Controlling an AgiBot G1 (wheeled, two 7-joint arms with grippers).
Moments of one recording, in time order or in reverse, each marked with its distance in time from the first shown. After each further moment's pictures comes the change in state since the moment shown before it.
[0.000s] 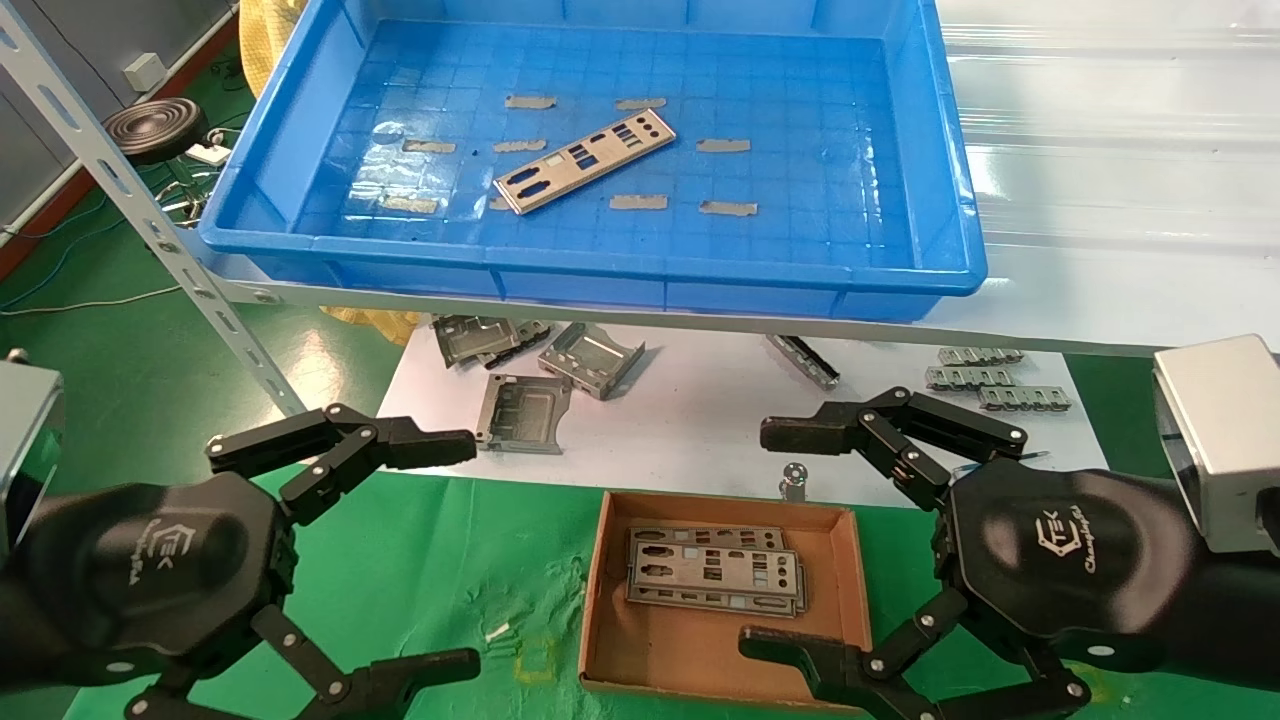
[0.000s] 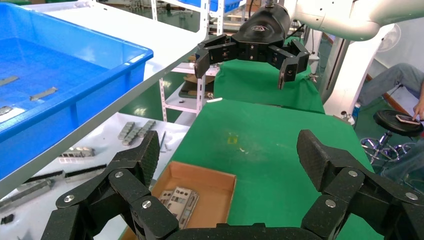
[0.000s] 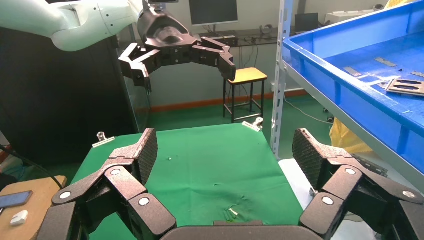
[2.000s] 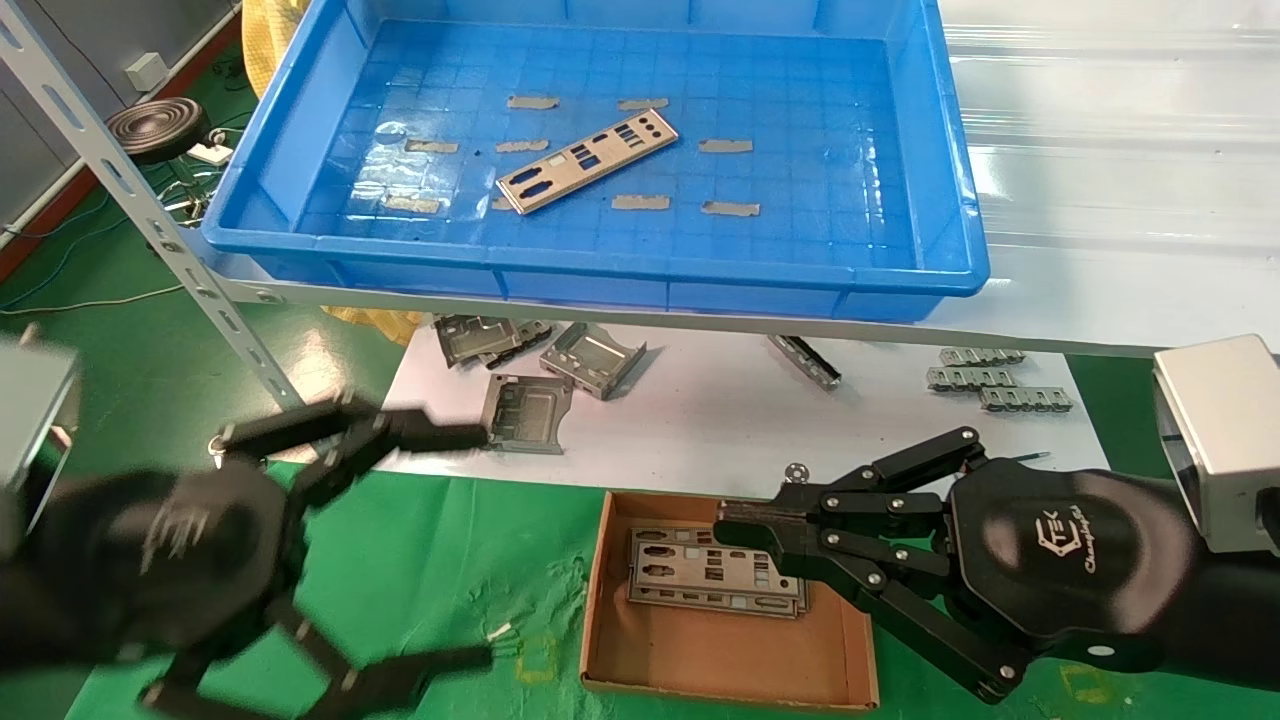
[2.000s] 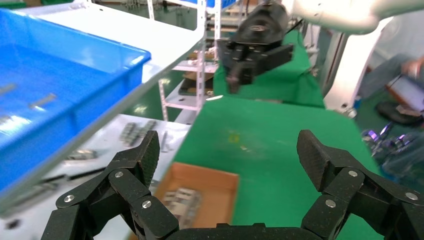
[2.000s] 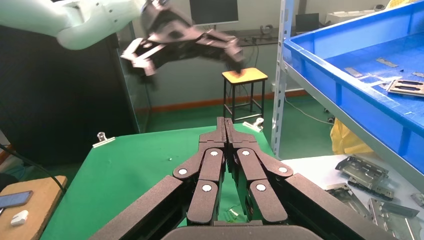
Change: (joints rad) left arm -0.169 0.059 0.042 0.048 0.094 -0.006 -0.032; right arm 0.000 0.000 0.000 0.000 0.000 0.000 0.000
